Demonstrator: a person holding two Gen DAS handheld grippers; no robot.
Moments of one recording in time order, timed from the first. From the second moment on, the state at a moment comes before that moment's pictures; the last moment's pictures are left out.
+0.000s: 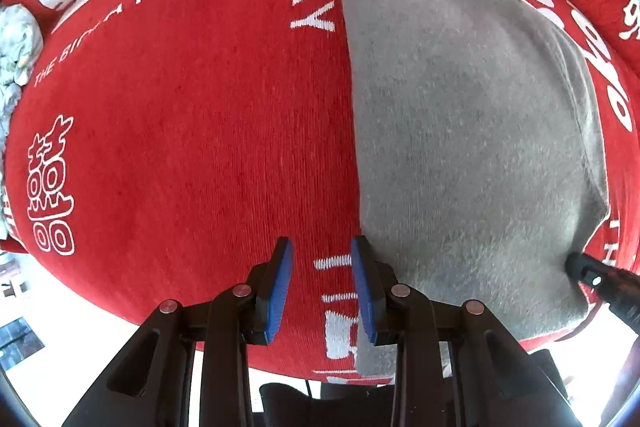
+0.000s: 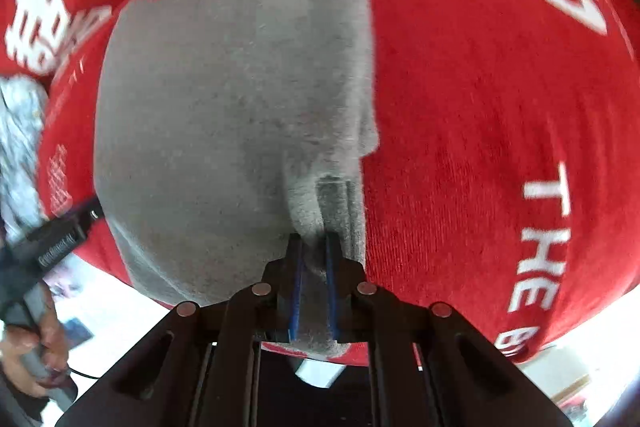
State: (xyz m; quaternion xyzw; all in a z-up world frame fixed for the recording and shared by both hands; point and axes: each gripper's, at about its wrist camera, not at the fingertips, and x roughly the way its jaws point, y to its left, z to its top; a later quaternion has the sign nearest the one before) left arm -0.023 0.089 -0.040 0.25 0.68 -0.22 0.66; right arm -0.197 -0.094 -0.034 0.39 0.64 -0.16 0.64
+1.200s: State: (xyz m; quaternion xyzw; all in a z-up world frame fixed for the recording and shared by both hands) left arm -0.045 0.080 0.071 0.27 0.64 -0.27 0.67; right arm -0.184 -0.108 0.072 0.35 0.63 -0.20 0.66
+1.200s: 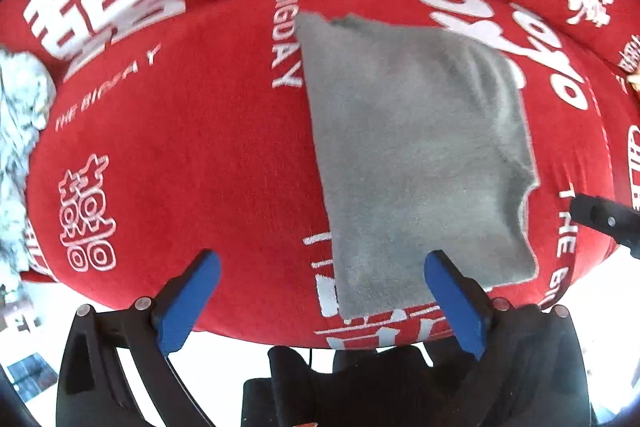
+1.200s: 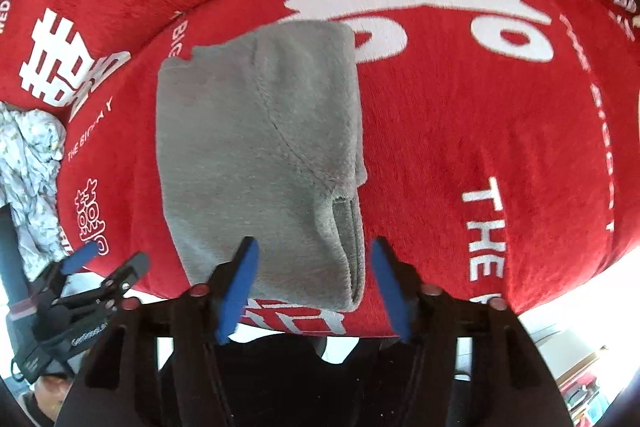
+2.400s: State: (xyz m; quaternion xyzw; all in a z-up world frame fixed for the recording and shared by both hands) left arm -0.043 0.079 0.157 0.25 0.61 -0.25 0.71; right arm -0.167 -0.085 0.172 0.26 0.61 -0.26 0.70
